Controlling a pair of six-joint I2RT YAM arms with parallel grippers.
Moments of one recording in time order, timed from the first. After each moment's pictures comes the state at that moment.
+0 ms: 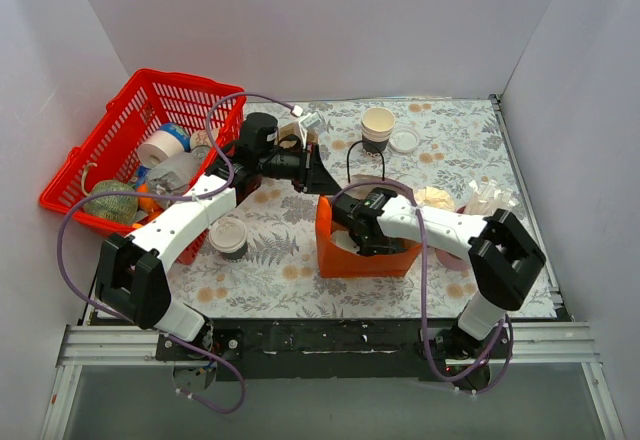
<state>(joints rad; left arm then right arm) -0.54 1.48 1.23 -0.16 0.94 -0.47 0.94 1.63 1.15 -1.16 0.04 -0.61</state>
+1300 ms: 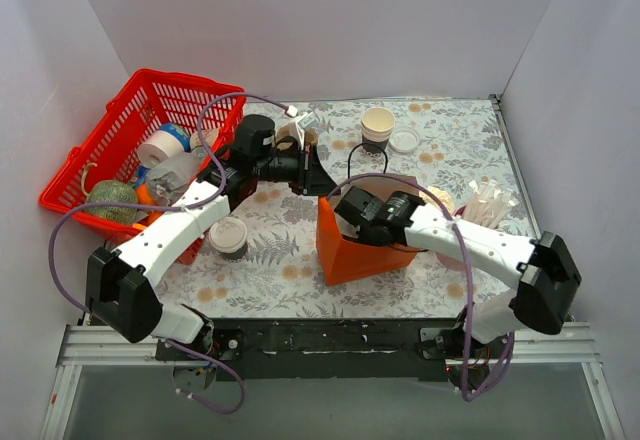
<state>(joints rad) -0.57 1.41 1.23 -0.24 0.80 -0.51 0.99 1.47 1.15 -1.03 0.36 -0.47</state>
